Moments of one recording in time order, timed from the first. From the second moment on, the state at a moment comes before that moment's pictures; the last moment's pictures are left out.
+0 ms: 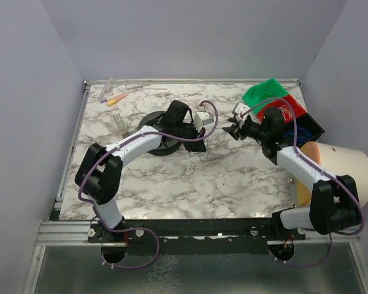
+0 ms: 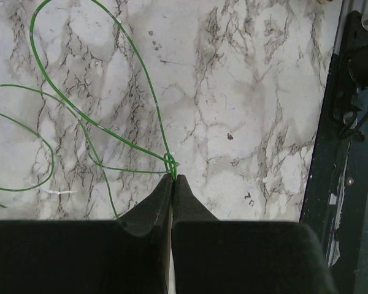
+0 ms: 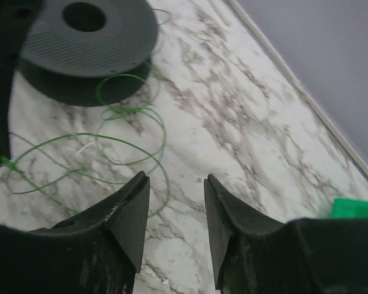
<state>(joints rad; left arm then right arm) -0.62 1.73 1.26 -0.29 0.73 0.14 0.21 1.34 0.78 0.29 -0.60 -0.49</state>
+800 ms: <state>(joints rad) -0.68 1.75 1.28 -0.44 0.76 0.24 0.37 1.40 0.78 0.04 -0.78 -0.98</state>
